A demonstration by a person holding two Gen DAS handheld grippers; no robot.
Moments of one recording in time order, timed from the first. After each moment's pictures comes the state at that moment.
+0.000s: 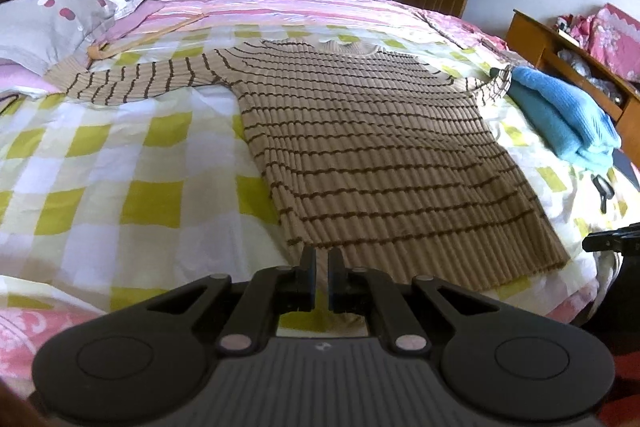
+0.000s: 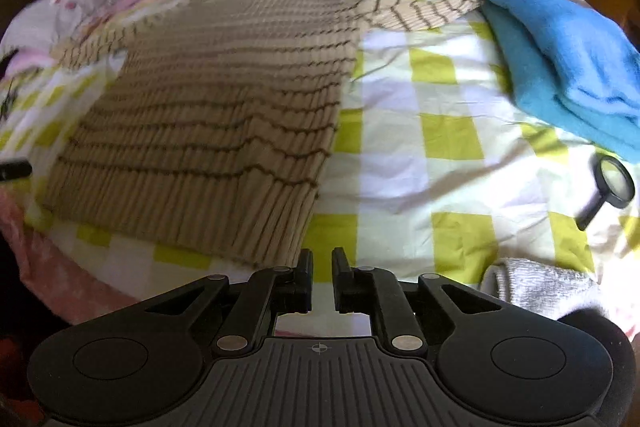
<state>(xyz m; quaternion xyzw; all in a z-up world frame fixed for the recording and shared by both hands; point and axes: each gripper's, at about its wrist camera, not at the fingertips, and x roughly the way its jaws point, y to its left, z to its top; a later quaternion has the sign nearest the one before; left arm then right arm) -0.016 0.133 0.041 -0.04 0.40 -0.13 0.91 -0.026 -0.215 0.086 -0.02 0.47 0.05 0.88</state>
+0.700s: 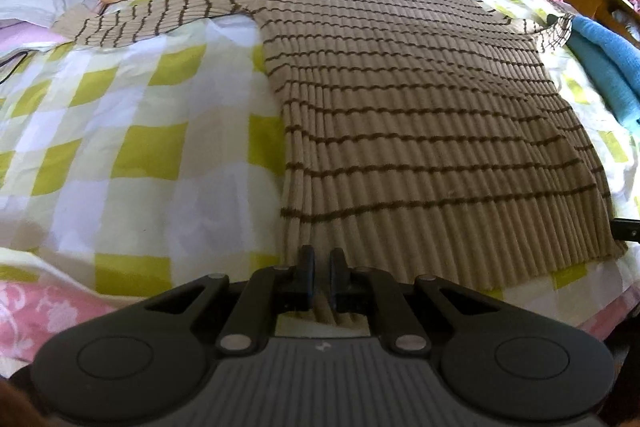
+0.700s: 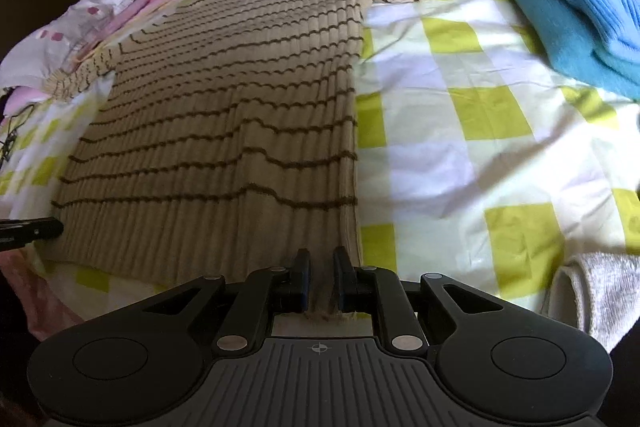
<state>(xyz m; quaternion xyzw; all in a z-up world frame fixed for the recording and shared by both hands) 0.013 0.114 0.006 -0.01 0.49 -0.06 0.87 0.005 -0.214 0.046 0.05 0.49 0.06 0.87</state>
